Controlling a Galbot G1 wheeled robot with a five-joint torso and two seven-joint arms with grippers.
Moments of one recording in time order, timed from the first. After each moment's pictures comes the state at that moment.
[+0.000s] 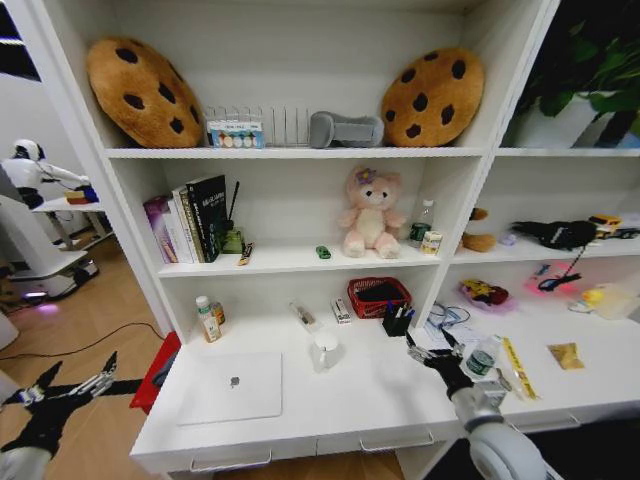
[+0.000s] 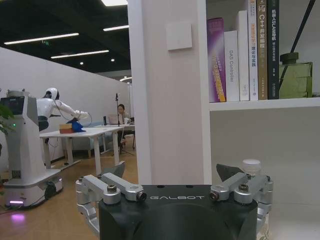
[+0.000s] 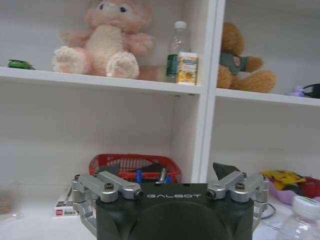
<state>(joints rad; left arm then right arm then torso) 2.04 -1.07 -1.19 -2.18 -0.75 -0.06 -0.10 -1.80 0.94 0.73 2.15 0.55 0.06 0.28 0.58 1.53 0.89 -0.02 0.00</state>
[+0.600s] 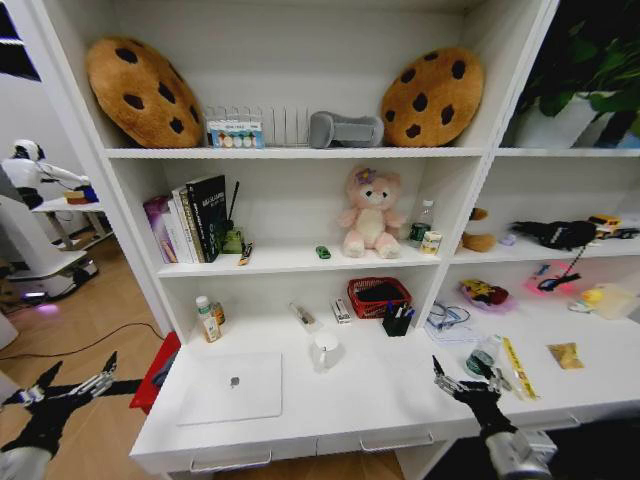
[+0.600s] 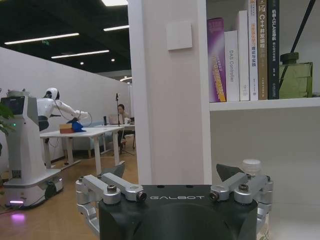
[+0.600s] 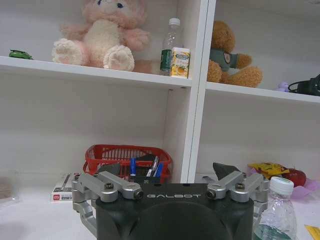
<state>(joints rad) 2.04 -1.07 -1.19 -2.18 -0.75 -0.06 -0.10 -1.89 1.00 0.75 2.16 0.48 0.11 0.26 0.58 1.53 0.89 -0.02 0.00</state>
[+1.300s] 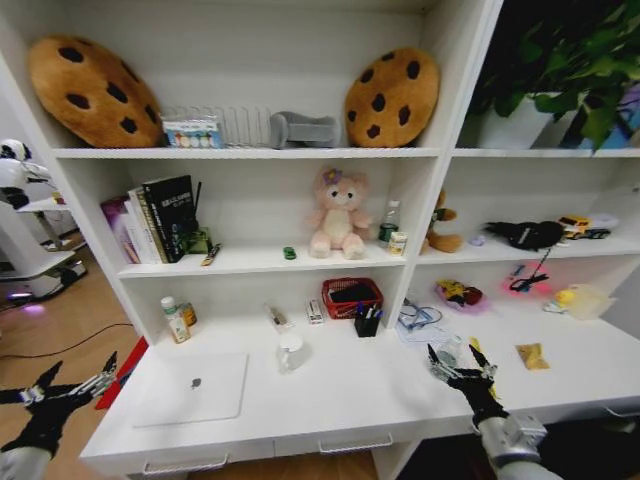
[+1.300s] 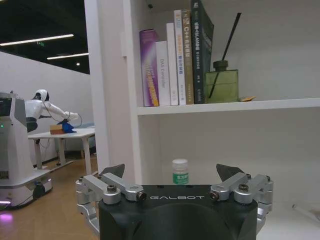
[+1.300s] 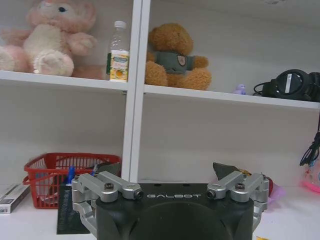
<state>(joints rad) 2.04 -1.07 -1.19 -2.18 -0.75 -0.06 -0.10 -1.83 1.00 0.72 2.17 0.48 0.11 0.26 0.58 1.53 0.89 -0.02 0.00</state>
